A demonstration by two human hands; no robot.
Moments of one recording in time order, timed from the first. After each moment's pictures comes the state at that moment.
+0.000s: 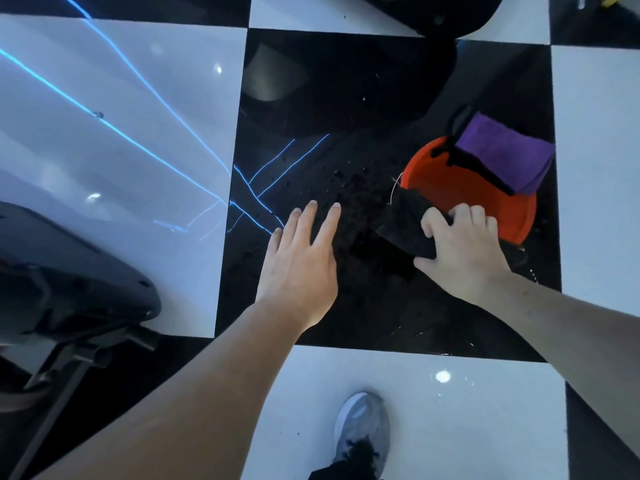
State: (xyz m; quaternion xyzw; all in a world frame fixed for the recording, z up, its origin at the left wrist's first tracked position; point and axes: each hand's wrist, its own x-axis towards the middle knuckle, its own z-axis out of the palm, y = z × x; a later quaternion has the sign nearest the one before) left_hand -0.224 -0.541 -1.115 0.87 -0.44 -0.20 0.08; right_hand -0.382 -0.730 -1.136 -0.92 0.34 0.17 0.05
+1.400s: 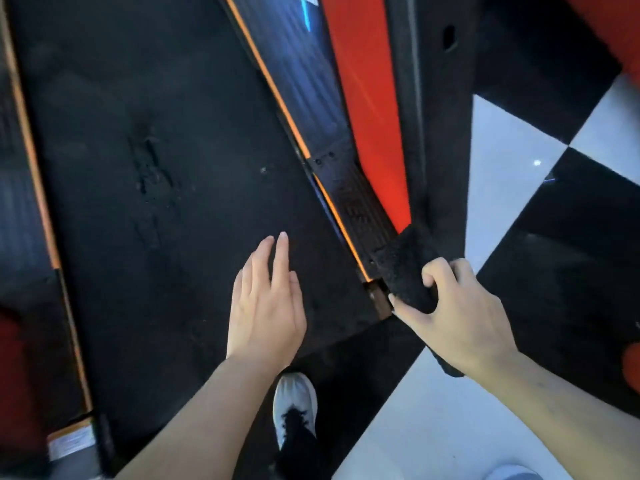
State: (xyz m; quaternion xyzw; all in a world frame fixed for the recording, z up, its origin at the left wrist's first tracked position) left_hand -0.049 0.013 -0.938 0.99 -0.06 -0.03 0.13; right_hand -0.091 -0.238 -0.932 -0.97 0.12 0.08 0.19
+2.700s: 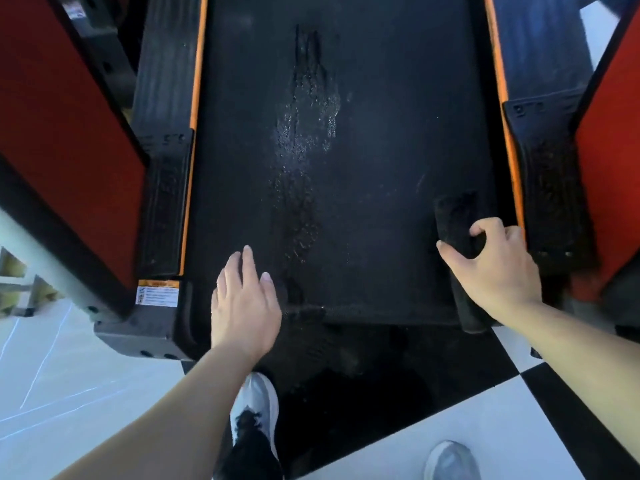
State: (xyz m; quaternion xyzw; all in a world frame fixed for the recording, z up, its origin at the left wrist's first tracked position) left_hand -0.166 0.211 -1.035 0.94 0.28 -0.11 0.15; right_hand -0.037 -0.098 -1.054 -0.97 0.07 0.14 0.20
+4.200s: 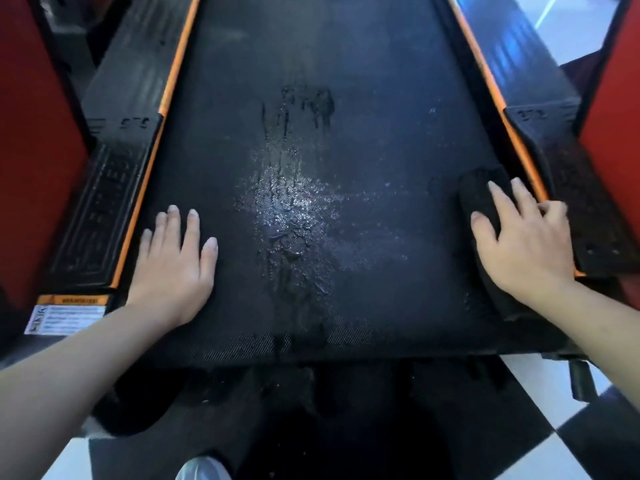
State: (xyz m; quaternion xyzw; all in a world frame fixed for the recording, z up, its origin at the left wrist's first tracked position) left_hand -0.122 0.341 -1.156 0.99 0.16 -0.02 0.04; right_hand -0.002 -0.101 -1.134 -1.00 -0.02 -0.09 0.02
